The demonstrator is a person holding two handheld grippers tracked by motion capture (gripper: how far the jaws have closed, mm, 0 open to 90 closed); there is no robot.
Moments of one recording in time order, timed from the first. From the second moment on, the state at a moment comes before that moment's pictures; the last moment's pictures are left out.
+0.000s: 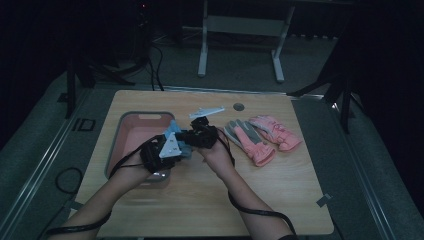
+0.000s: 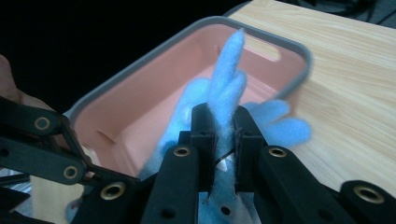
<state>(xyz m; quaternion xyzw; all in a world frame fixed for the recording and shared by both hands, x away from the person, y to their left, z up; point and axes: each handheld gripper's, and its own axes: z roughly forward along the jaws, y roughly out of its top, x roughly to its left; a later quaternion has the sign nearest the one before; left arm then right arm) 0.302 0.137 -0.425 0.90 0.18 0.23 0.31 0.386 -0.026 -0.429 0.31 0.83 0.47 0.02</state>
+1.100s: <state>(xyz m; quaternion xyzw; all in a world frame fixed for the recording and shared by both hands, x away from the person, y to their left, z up) 0.337 0.218 -0.481 0.93 0.22 0.17 0.25 0.414 0.079 -0.485 0.32 0.86 0.40 0.00</state>
